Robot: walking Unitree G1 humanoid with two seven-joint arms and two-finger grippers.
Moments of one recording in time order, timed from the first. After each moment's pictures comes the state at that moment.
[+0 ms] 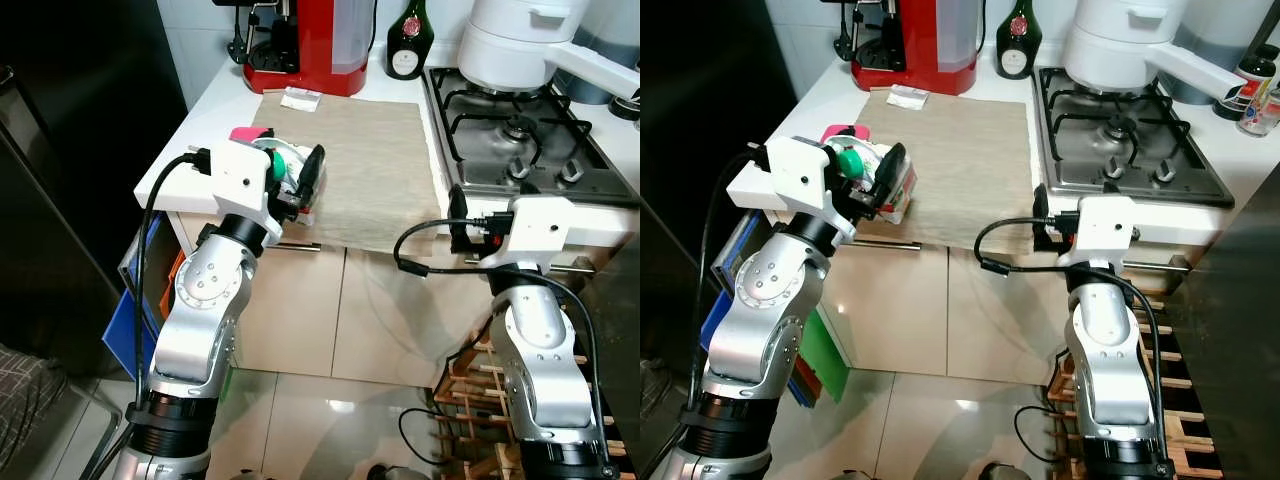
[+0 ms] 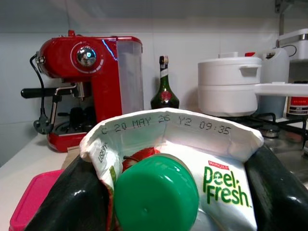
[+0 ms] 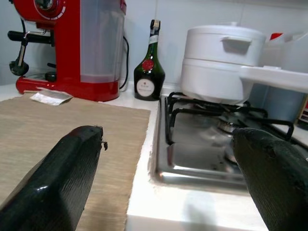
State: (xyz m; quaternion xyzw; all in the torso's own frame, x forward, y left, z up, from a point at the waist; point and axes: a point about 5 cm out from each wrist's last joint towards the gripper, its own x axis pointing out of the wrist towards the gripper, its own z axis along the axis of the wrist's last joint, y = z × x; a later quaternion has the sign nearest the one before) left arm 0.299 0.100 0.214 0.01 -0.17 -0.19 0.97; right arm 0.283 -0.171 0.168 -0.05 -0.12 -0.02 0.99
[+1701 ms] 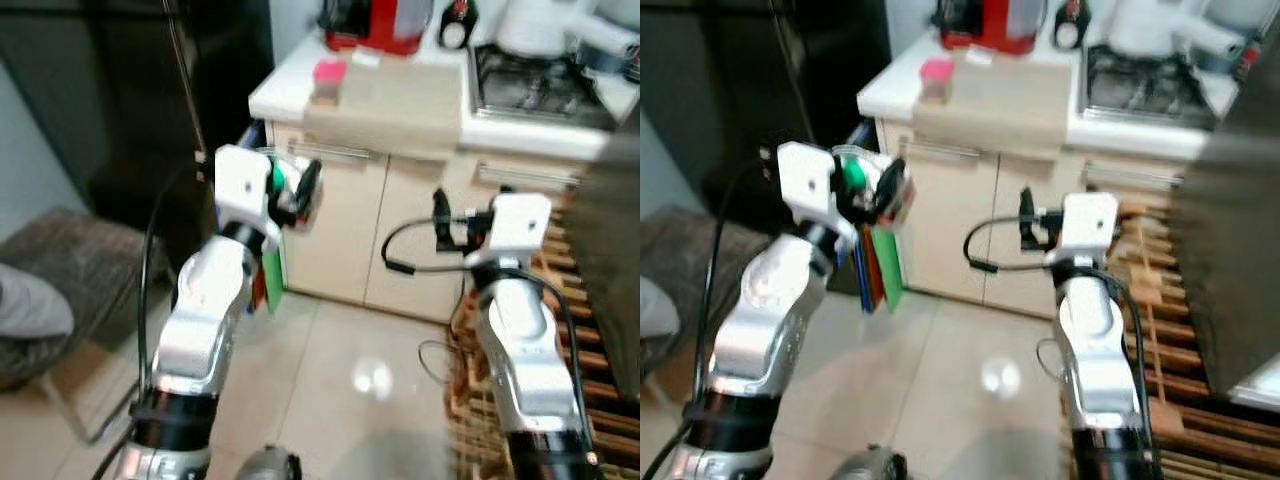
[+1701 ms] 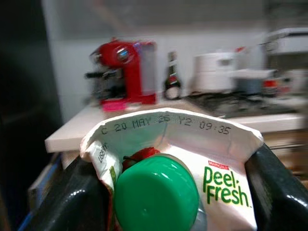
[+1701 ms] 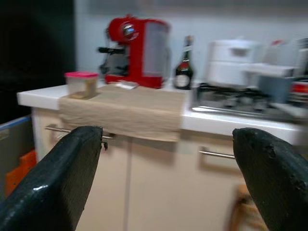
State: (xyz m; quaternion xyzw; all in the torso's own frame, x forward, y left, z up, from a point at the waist) left arm 0.306 0.096 0.203 0.00 -0.14 -0.19 0.97; right arm 0.291 -0.170 0.159 -0.04 -0.10 -0.02 0.99
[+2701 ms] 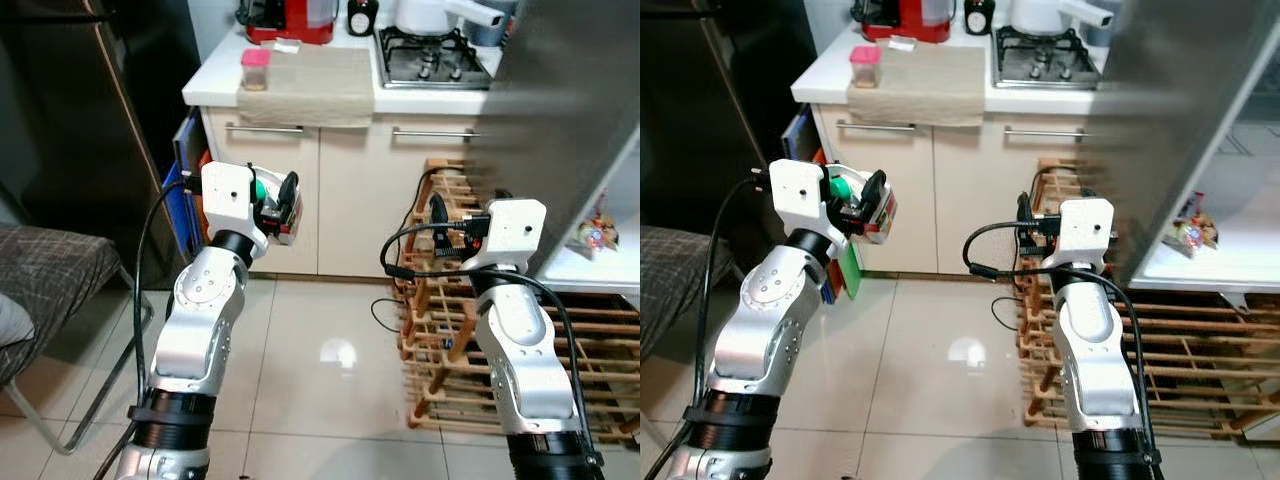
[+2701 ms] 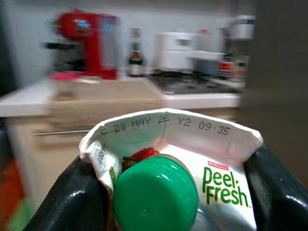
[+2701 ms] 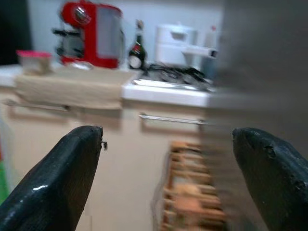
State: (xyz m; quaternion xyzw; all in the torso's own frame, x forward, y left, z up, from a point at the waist) left arm 0.311 0.104 0.179 -0.02 -0.09 -0.15 0.99; right arm 0.291 -0.171 0.150 -0.05 -0.08 -0.01 1.00
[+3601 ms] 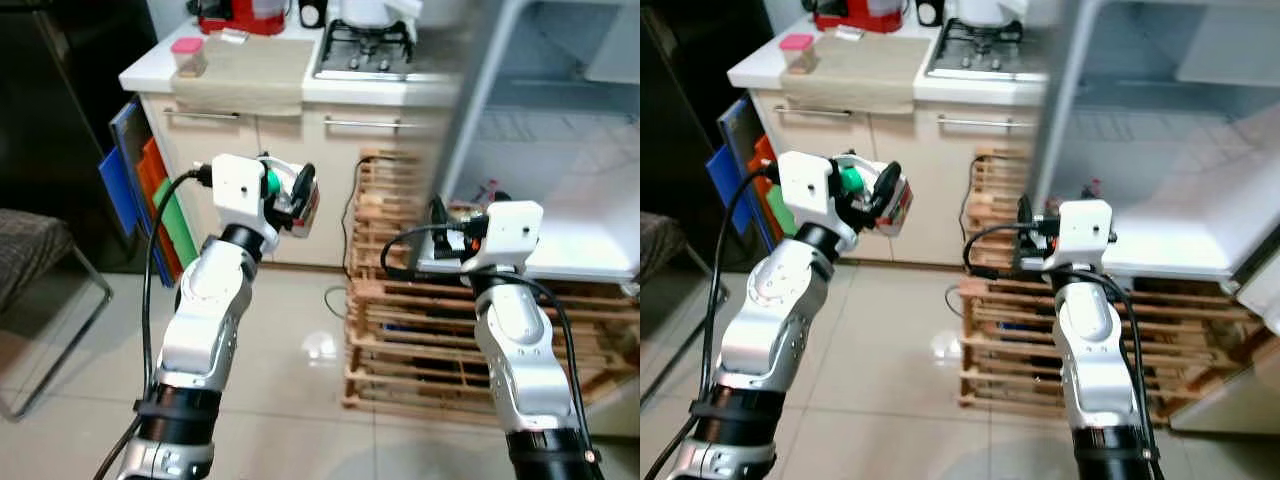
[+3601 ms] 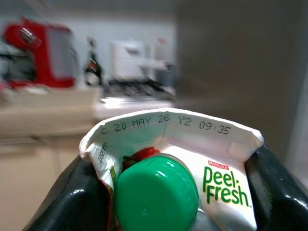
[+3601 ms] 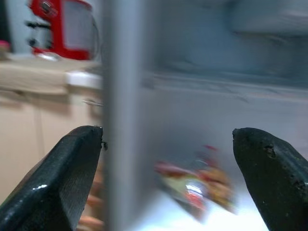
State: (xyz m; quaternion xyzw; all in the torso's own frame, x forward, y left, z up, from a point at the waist) left arm 0.313 0.100 0.182 -0.03 -0.10 -0.17 0.98; right arm 0.291 -0.171 0.145 -0.05 -0.08 -0.01 1.00
